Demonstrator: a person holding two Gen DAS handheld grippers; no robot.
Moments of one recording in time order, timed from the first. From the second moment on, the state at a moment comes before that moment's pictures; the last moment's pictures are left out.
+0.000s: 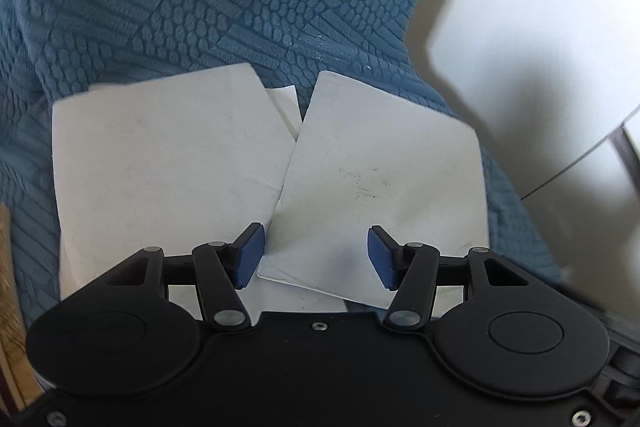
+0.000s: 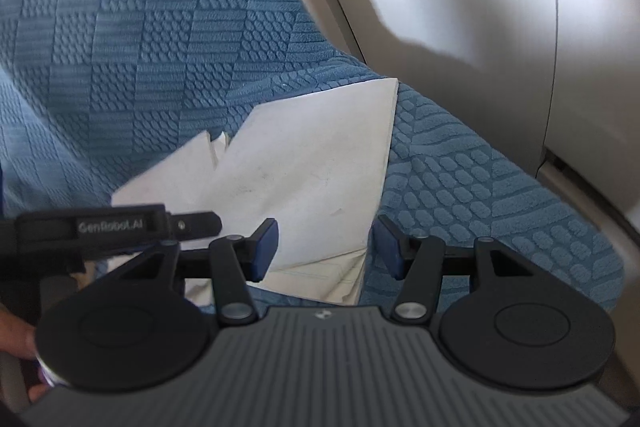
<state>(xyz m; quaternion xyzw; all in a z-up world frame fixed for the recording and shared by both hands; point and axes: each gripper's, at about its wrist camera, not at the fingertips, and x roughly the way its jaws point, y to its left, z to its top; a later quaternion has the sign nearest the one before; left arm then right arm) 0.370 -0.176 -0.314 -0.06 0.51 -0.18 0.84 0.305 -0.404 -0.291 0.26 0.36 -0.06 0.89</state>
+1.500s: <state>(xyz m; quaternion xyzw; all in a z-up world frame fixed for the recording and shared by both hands) 0.365 -0.138 -0.316 -0.35 0.56 -0.16 0.74 0.276 -0.415 -0.348 0.69 0.29 0.09 0.65</state>
